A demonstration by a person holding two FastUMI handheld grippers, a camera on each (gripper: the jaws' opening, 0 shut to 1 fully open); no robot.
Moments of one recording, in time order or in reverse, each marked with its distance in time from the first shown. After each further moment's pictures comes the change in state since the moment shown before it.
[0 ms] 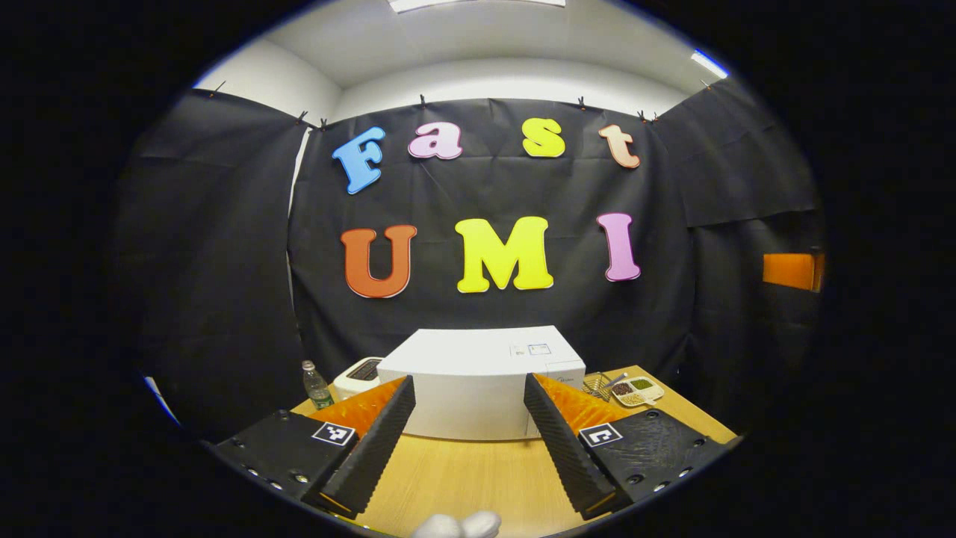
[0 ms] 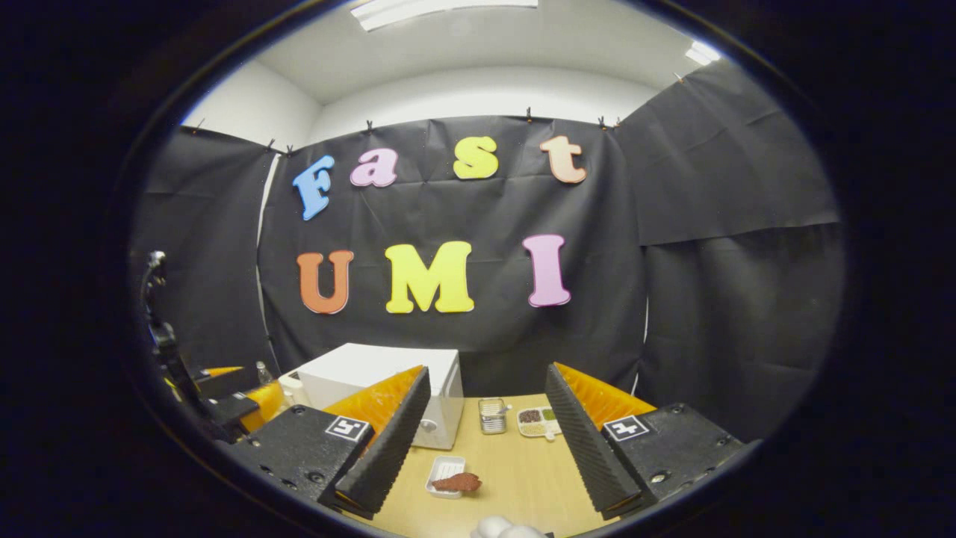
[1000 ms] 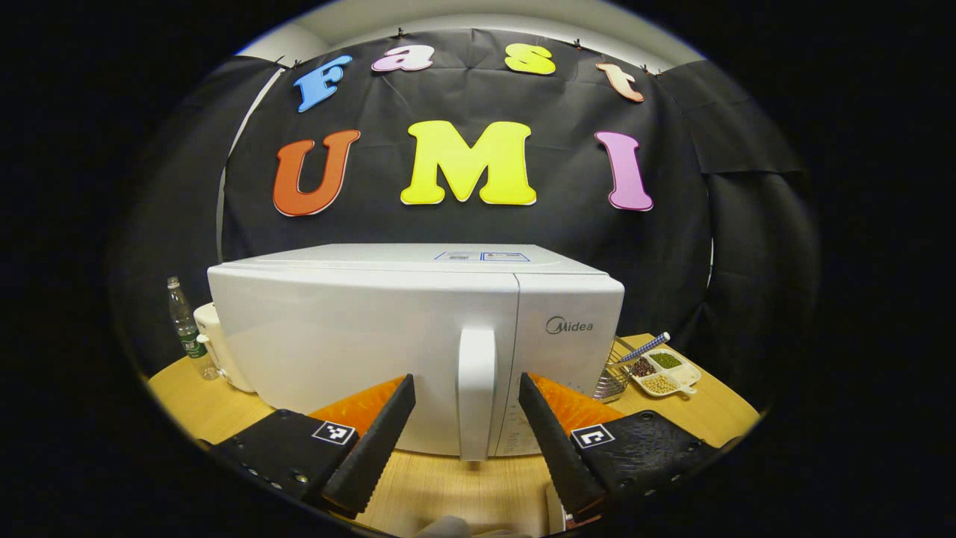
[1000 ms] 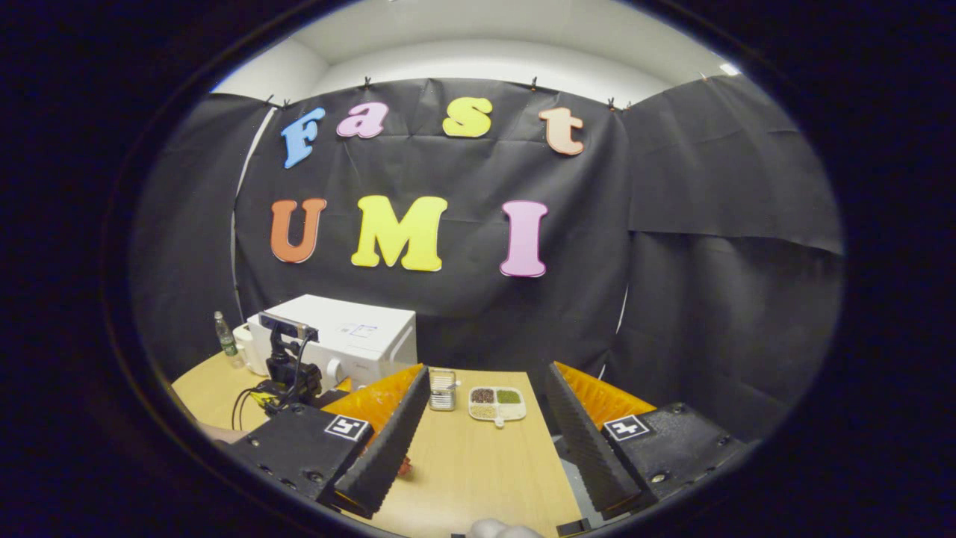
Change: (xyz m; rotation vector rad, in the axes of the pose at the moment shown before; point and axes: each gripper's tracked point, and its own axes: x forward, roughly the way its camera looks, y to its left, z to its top) left arm 0.211 -0.087 -0.170 -0.050 0.136 -0.052; right arm 0.041 -0.072 -0.037 -0.123 0.144 -0.080
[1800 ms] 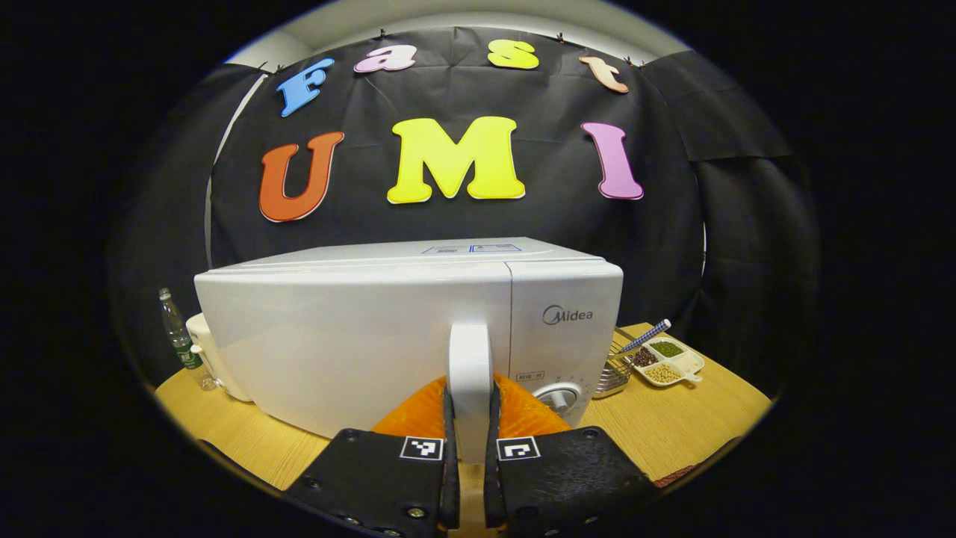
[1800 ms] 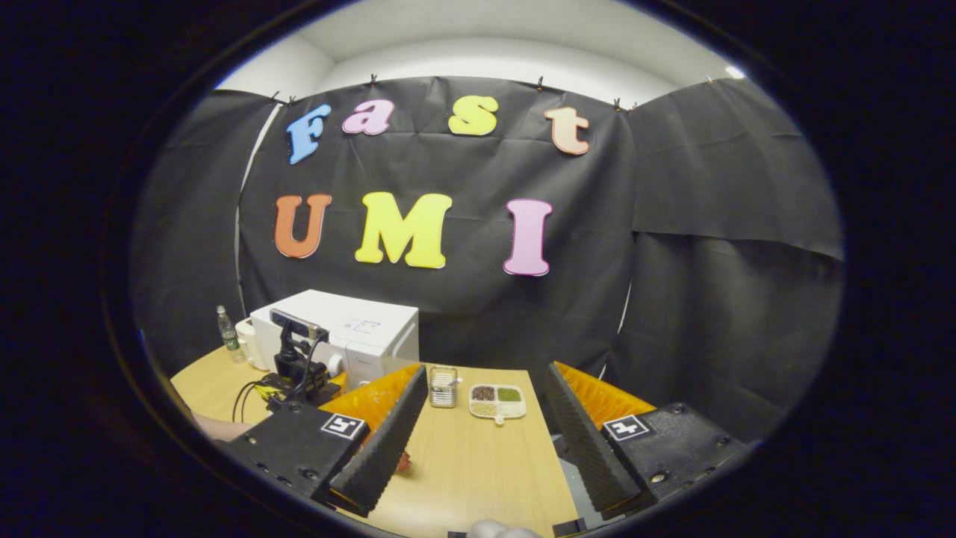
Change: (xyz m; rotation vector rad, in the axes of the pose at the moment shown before) left arm 0.006 0.000 -0.009 0.046 0.012 -0.043; right arm -0.002 0.002 0.000 -0.013 0.008 0.008
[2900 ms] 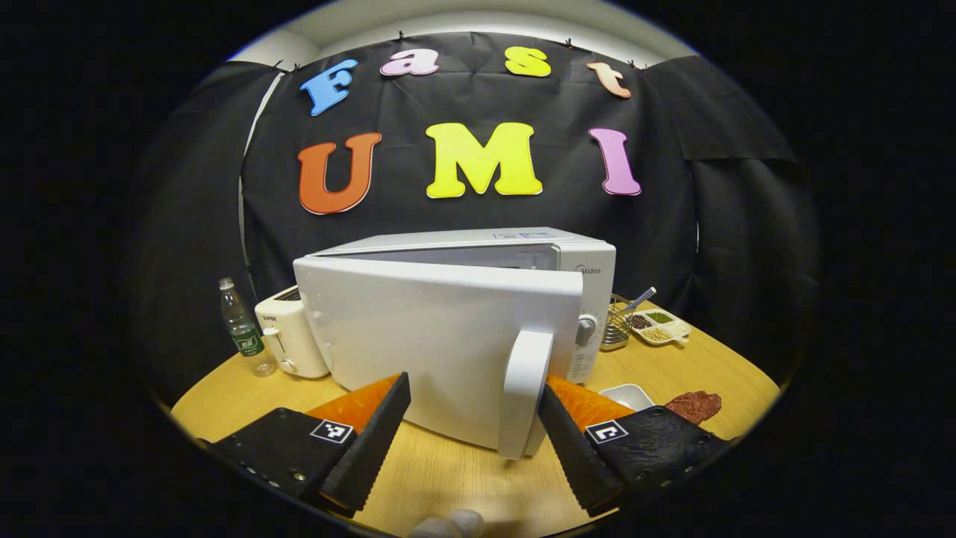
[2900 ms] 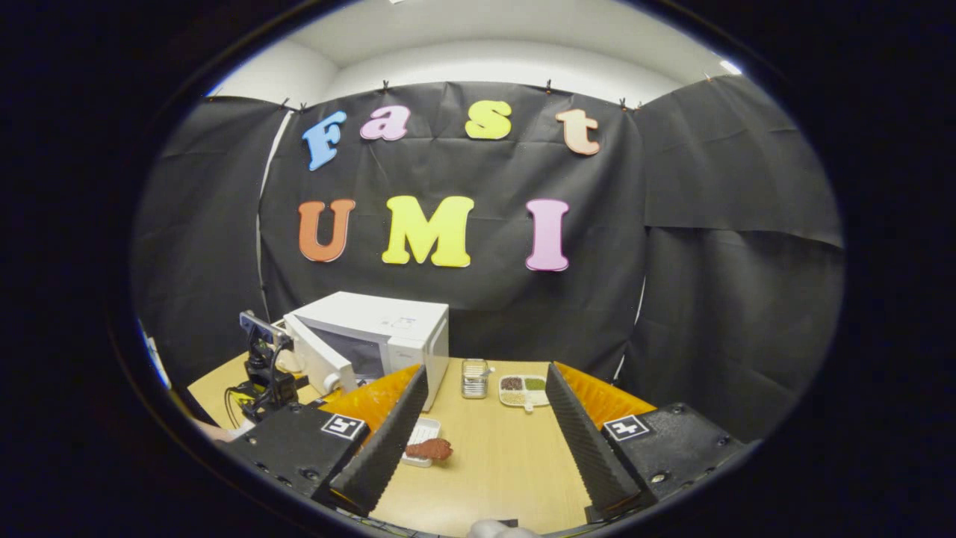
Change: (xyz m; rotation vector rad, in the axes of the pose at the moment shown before) left arm -0.128 0.070 -0.016 0.030 0.045 0.035; right arm -0.052 0.049 -0.015 0.025 -0.002 0.059
